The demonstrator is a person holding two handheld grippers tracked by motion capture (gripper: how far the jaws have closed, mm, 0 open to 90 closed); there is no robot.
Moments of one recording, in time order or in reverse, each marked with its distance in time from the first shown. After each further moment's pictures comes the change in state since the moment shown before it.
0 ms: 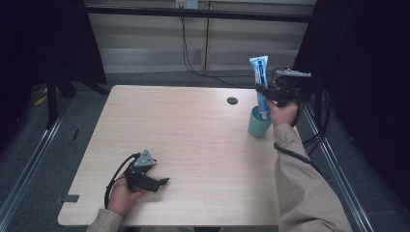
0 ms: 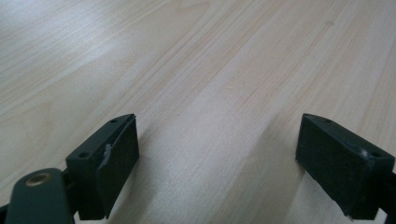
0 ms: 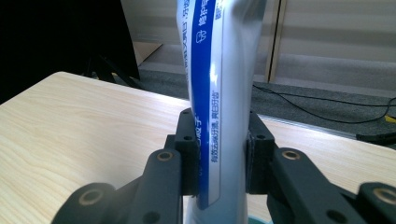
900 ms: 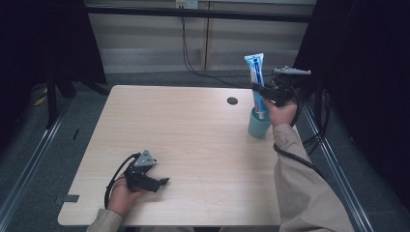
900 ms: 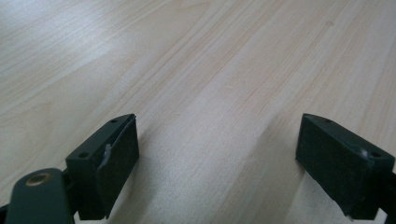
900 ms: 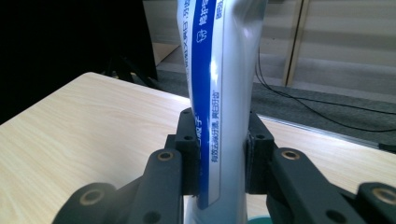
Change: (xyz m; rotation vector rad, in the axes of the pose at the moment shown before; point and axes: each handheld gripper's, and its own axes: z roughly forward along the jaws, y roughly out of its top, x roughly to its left) left arm 0.000 0.000 0.000 0.001 0.009 0.007; right arm 0.022 0.012 -0.014 -0.007 0.060 -0.018
